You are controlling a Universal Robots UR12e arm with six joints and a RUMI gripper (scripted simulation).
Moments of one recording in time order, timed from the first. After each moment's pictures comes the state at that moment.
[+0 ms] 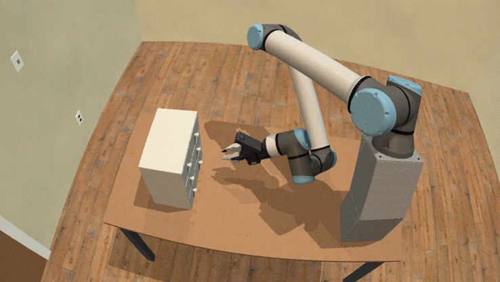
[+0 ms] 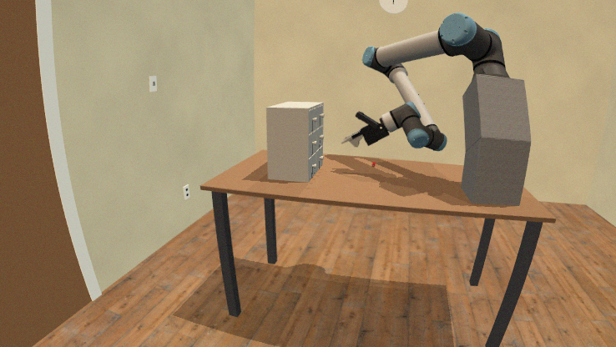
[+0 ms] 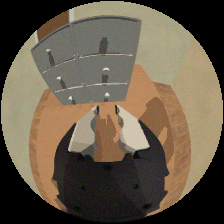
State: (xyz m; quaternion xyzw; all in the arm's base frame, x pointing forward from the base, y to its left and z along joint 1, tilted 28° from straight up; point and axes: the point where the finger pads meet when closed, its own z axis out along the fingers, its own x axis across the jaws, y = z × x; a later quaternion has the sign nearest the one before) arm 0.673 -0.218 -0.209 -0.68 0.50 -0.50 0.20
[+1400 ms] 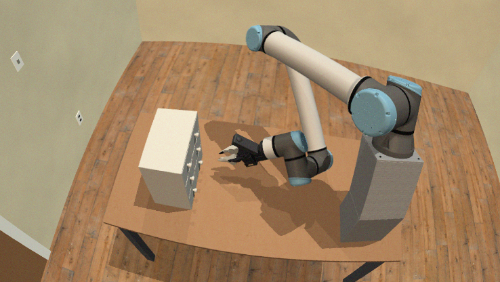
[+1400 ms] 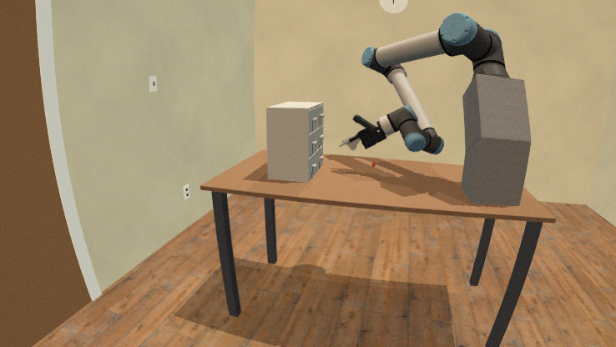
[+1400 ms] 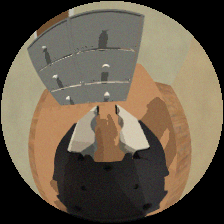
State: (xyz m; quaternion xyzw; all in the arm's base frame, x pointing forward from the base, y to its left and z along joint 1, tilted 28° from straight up) arm 0.686 -0.226 -0.223 -0.68 0.50 -0.50 0.20
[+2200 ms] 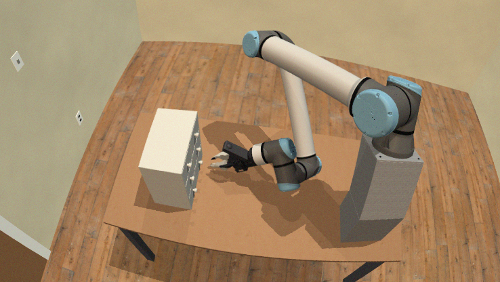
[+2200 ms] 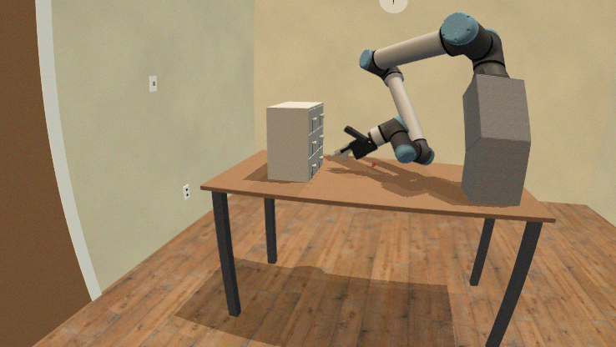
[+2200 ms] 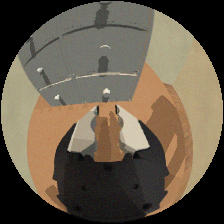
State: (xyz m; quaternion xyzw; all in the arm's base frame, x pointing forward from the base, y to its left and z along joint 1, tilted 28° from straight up) arm 0.727 -0.251 -0.270 -0.68 0.50 -0.50 0.20
